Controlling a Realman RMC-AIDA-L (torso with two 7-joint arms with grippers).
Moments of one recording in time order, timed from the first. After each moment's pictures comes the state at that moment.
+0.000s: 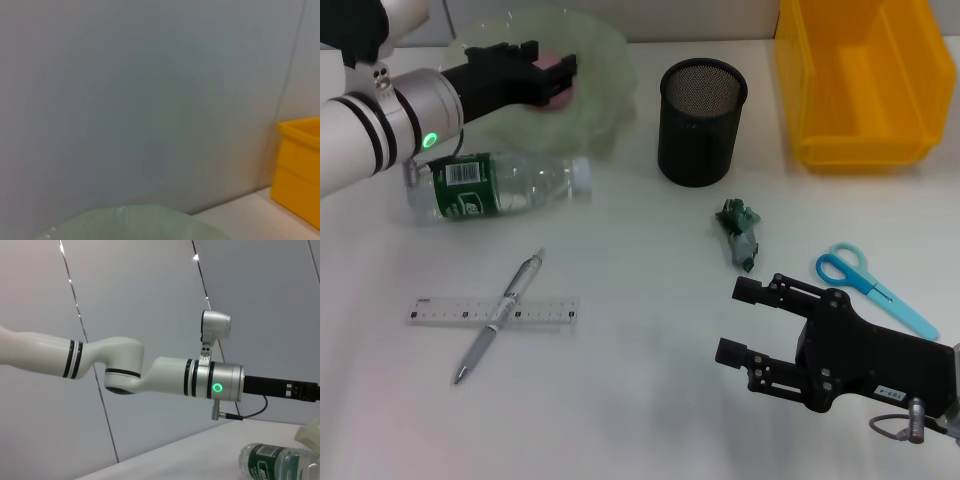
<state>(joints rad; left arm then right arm) -0.62 -2.08 1.29 0.60 1.37 0.63 -1.41 0.34 2.09 -0.92 -0.22 -1.61 -1.70 0.81</state>
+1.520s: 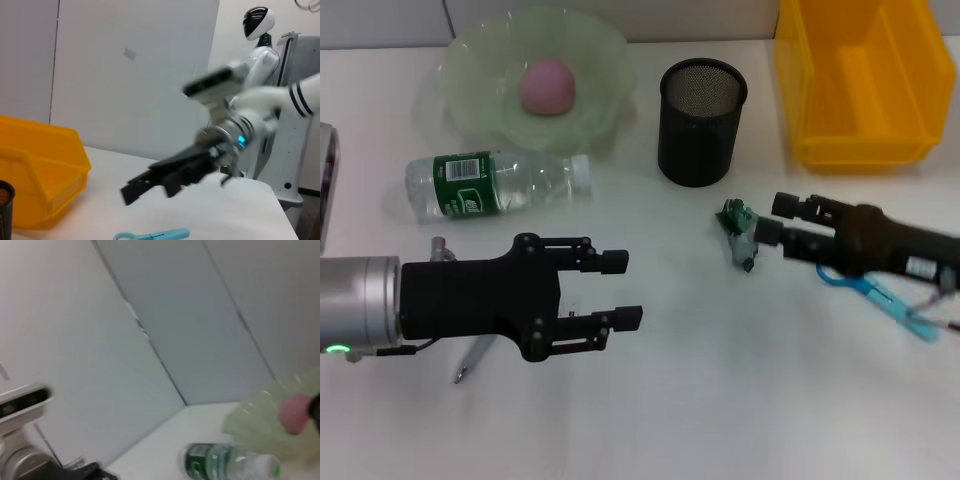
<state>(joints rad) -0.34 -2.06 1.17 0.77 1.64 1.65 -1.26 0.38 2.08 -0.85 -0.54 -1.66 -1.56 1.47</state>
